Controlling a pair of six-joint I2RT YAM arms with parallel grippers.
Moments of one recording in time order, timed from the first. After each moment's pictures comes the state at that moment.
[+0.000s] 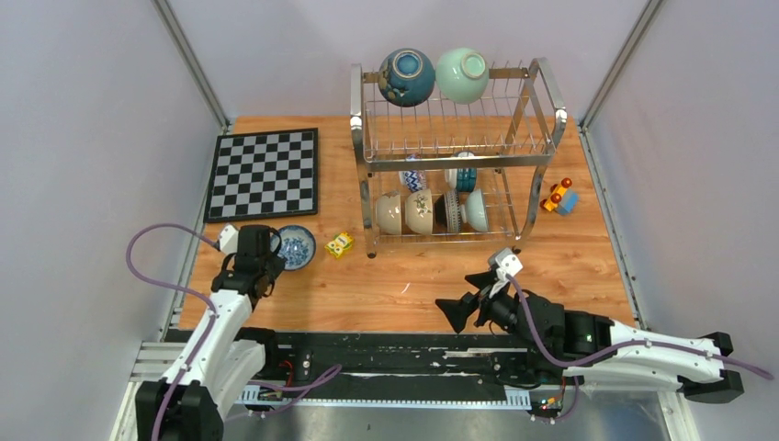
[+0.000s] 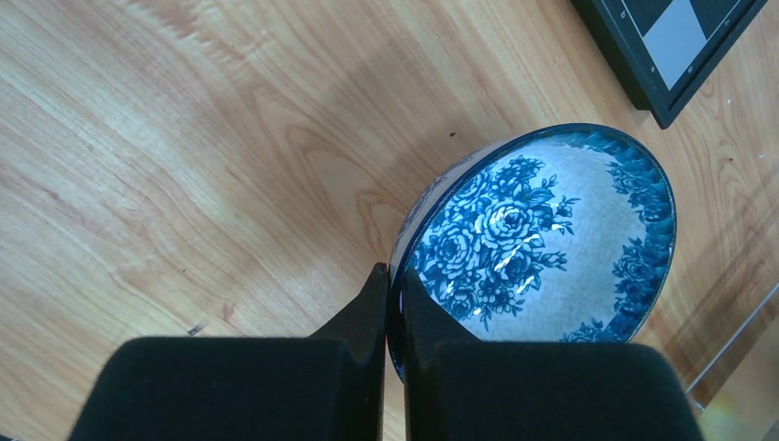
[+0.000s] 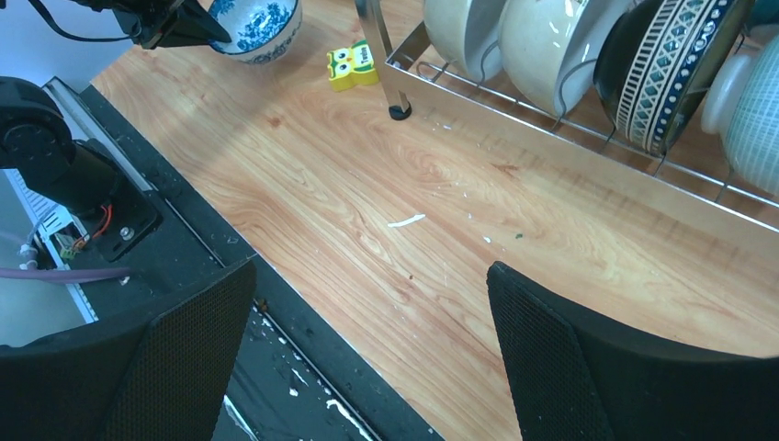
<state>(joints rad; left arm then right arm) -0.06 0.80 0.42 -0.47 -0.29 -0.93 1.40 0.31 0.41 -0.32 0.59 0.37</state>
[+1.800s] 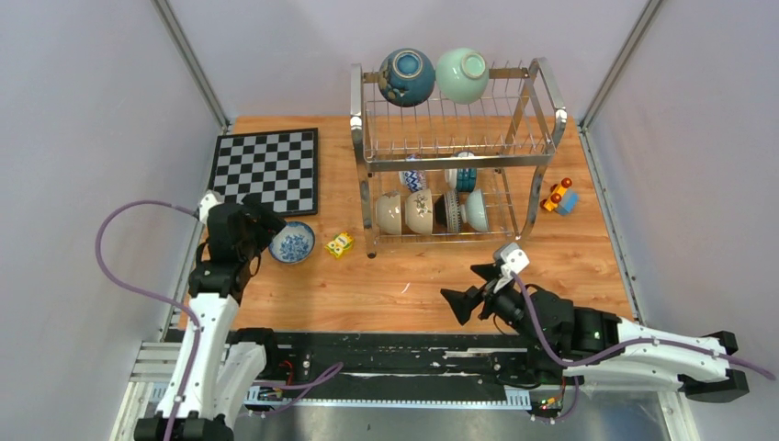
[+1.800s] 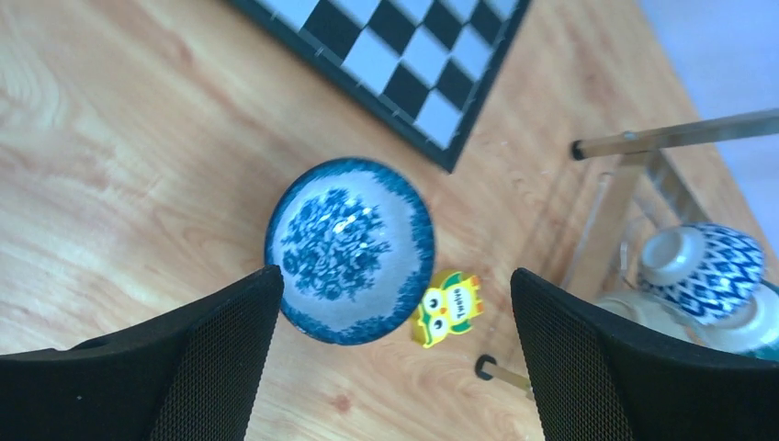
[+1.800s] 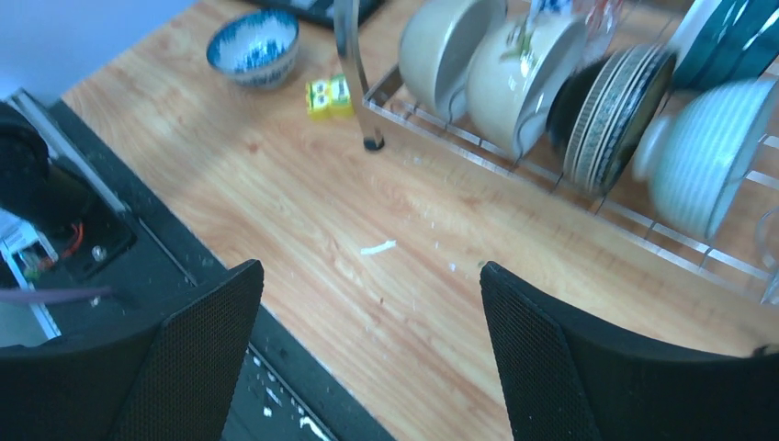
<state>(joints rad) 0.02 0.76 0.63 -0.49 -0.16 -0.80 1.40 0.32 0.45 -0.35 0.63 0.30</state>
